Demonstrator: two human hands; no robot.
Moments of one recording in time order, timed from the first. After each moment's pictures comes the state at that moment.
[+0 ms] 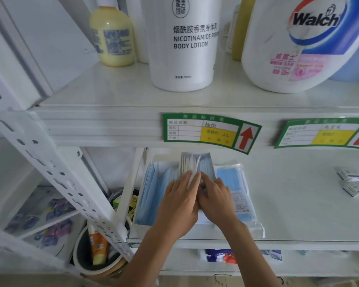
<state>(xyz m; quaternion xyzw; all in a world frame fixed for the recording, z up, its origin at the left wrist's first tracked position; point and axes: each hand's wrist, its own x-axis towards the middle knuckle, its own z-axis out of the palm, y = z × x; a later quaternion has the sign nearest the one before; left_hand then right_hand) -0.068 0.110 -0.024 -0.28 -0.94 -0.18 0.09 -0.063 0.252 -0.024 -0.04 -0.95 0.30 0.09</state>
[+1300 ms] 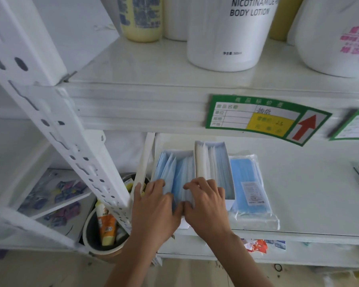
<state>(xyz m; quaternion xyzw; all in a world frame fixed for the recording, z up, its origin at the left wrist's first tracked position) -0.036 0.028 -0.014 -0.12 -0.99 -0.06 0.04 -0.024 0.175 -0.015 0.02 -0.98 0.20 0.09</state>
